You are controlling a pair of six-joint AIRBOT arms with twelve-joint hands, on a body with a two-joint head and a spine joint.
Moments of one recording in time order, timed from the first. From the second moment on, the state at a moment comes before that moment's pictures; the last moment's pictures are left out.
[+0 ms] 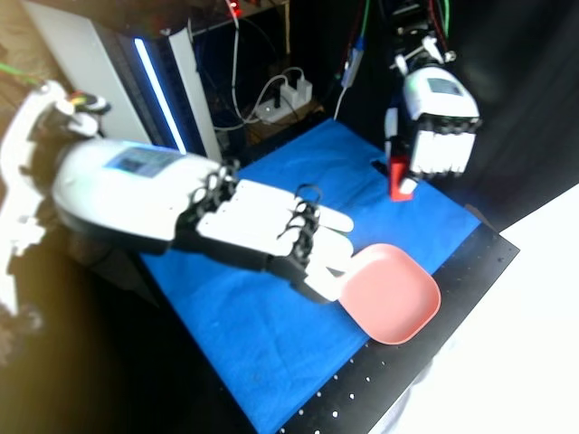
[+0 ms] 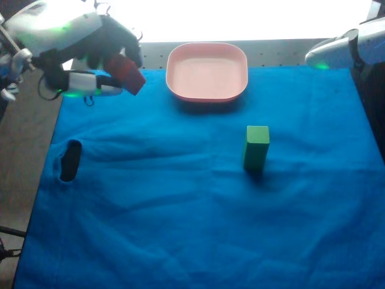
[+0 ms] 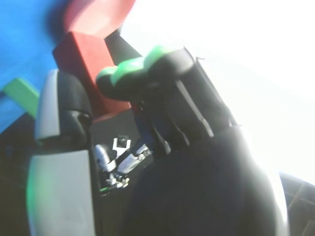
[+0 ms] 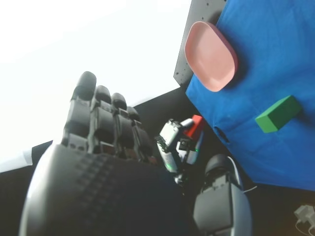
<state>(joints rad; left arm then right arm) 0.62 -1.08 1.38 0.22 -0.67 0.89 -0.25 -0.84 1.09 -0.67 0.20 -0.82</state>
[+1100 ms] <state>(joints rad) 0.44 -1.27 1.60 0.28 -0.53 0.89 -0.28 -0.97 1.15 -0.68 0.25 -0.82</state>
